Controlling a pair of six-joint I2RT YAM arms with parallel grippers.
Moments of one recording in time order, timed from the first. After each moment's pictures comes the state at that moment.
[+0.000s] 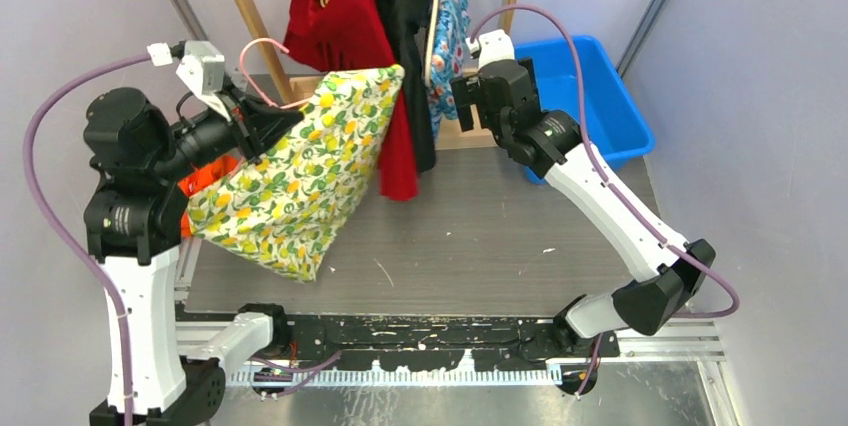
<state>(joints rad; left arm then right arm) -0.06 1.00 1.69 -0.75 0.73 0.02 0.63 1.43 1.58 -0.61 0.53 0.02</state>
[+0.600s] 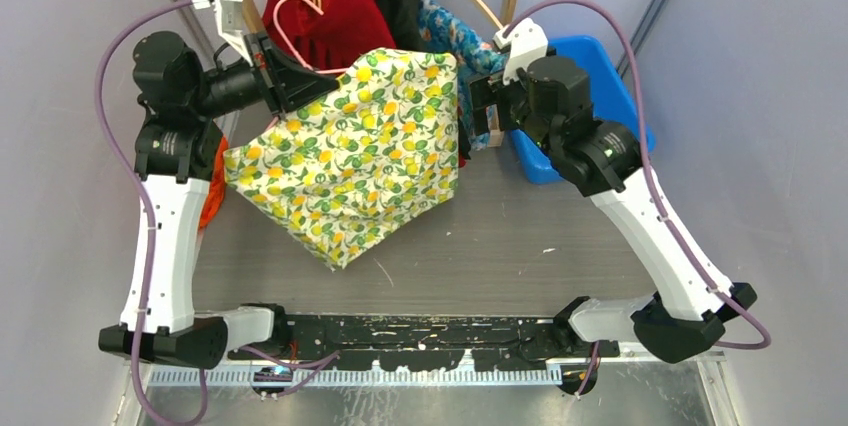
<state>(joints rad) -0.09 1.22 1.69 -0.36 1.05 -0.31 0.63 1.28 1.67 -0.71 0.33 -0.02</state>
